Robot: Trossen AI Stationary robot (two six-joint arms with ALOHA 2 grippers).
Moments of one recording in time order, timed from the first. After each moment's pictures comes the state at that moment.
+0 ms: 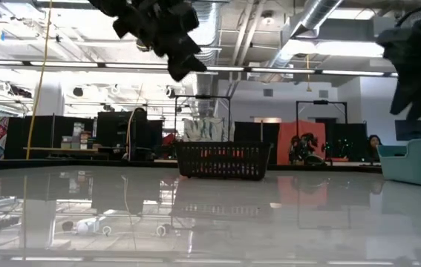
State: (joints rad) left arm 0.37 1.48 1.15 -0.27 0.62 0.10; right arm 0.50 0.92 0.68 -1.08 0.51 1.69
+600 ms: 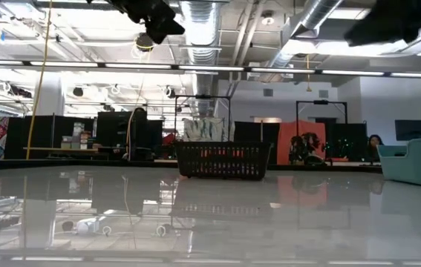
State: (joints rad) left arm 0.35 1.22 1.14 -0.41 0.46 0.23; right arm 0.57 0.75 0.77 -0.78 1.10 0.71
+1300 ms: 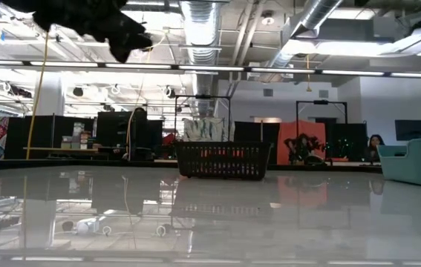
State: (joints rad) left arm 0.44 0.82 0.63 0.00 0.48 0.01; right arm -0.04 0.56 0.75 -0.20 0.04 -0.14
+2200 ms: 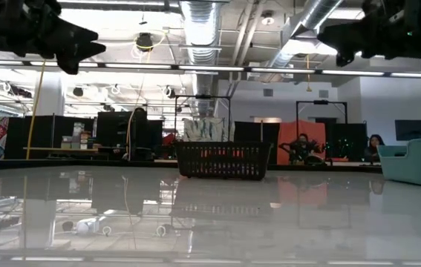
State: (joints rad) left arm 0.38 0.09 0.19 0.03 0.22 -0.05; right arm -0.52 0.49 0.23 0.41 -0.56 -0.02
